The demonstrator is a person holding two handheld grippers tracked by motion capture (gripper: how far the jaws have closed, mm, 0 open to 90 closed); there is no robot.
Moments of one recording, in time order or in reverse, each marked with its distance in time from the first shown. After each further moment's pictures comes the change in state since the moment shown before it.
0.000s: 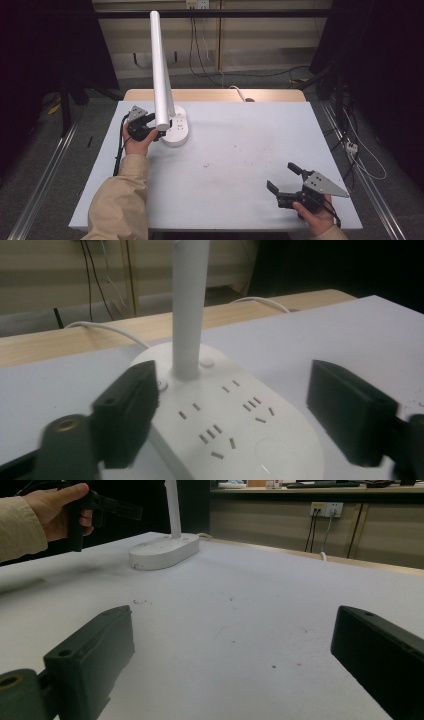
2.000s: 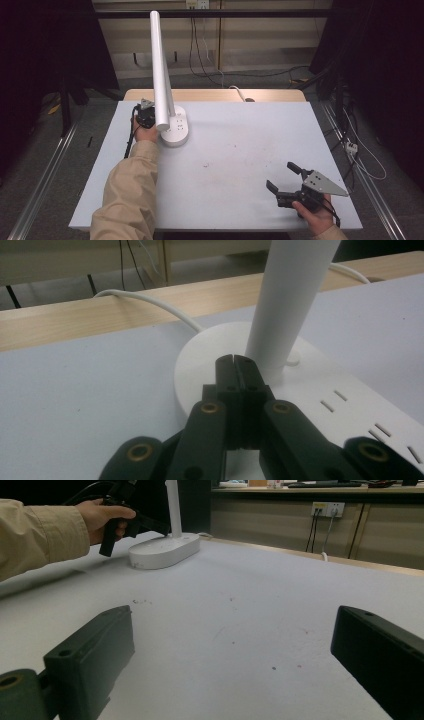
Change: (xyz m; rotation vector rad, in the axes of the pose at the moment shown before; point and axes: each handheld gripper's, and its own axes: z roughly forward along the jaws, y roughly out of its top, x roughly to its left) left arm 0.031 -0.003 0.061 0.115 0.118 -0.011; right arm 0.000 0.001 0.002 0.003 0.005 0.001
